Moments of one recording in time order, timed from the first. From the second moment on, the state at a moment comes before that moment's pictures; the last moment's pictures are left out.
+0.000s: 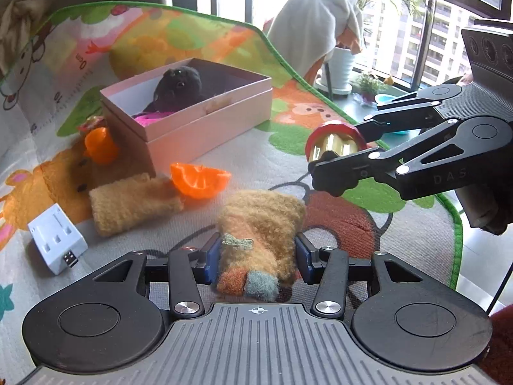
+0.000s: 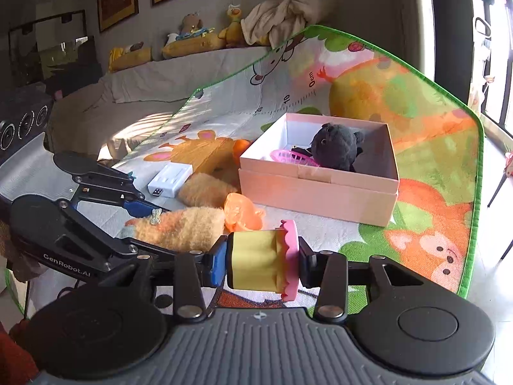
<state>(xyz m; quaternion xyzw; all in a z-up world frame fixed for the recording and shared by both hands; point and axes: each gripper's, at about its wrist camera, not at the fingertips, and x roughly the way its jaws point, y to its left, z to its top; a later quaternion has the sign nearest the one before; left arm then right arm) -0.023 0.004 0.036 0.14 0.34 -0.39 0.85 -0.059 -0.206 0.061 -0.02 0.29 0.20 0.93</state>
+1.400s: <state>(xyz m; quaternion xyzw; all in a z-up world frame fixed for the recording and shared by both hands) 0.040 0.064 0.037 0.13 0.32 -0.23 0.91 0.019 -0.142 0.046 -0.03 0.28 0.20 0.94</state>
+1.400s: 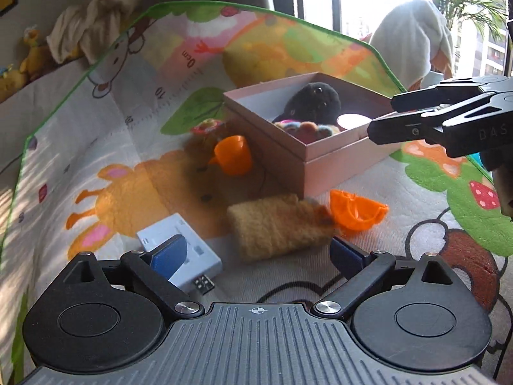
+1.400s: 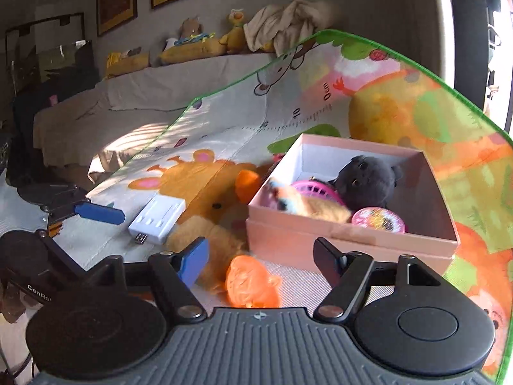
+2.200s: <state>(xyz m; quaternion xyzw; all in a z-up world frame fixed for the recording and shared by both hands) 0.111 0.058 0.049 0.08 0.28 -0.22 0.93 0.000 -0.141 0.007 0.00 0.27 0.15 0.95</state>
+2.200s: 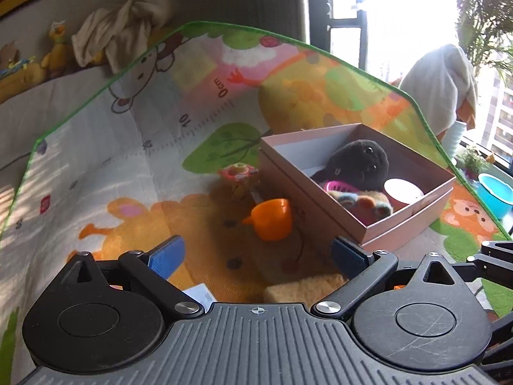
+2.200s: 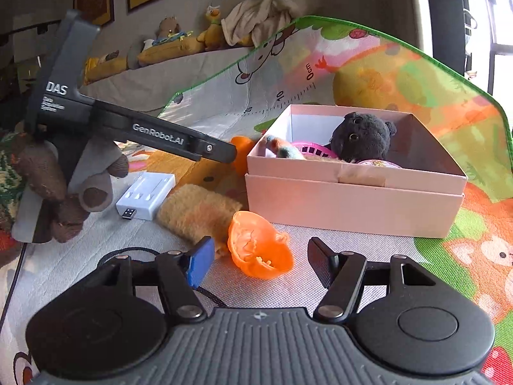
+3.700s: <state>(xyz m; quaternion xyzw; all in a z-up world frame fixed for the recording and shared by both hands) -0.007 0.124 0.024 0.07 0.31 -0.24 0.92 0.042 -0.058 0.018 -0.08 0.33 0.23 0.91</state>
